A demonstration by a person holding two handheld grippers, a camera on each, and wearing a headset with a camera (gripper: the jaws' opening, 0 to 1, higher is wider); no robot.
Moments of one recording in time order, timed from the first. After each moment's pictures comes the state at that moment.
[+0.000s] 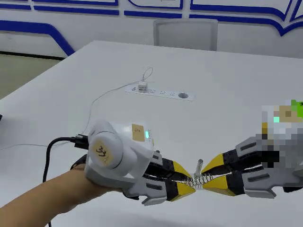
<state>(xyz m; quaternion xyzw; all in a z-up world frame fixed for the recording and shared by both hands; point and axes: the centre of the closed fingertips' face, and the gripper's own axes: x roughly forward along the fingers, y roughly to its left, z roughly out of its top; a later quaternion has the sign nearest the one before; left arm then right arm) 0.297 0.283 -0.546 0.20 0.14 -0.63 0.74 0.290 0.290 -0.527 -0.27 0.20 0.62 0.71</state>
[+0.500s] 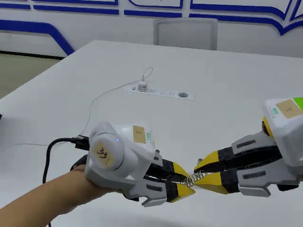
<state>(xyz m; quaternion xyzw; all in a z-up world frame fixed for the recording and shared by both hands) 0.294 0.281 -0.549 0.20 0.14 -0.63 0.73 0.287 0.304 -0.513 -0.22 0.19 0.63 0.72</state>
